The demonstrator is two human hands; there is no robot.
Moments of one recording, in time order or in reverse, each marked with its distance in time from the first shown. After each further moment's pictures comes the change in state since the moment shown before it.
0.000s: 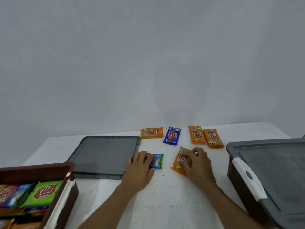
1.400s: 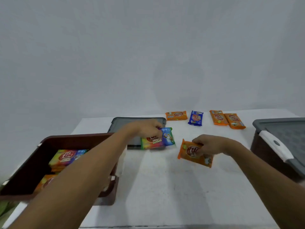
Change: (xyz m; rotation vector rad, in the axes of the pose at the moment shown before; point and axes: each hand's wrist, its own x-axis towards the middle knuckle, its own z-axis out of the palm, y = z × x) left_hand -0.031 -0.068 -0.176 -0.485 -0.581 -0.042; right_hand -0.047 -0.141 -0.073 -0.086 -0.806 -0.059
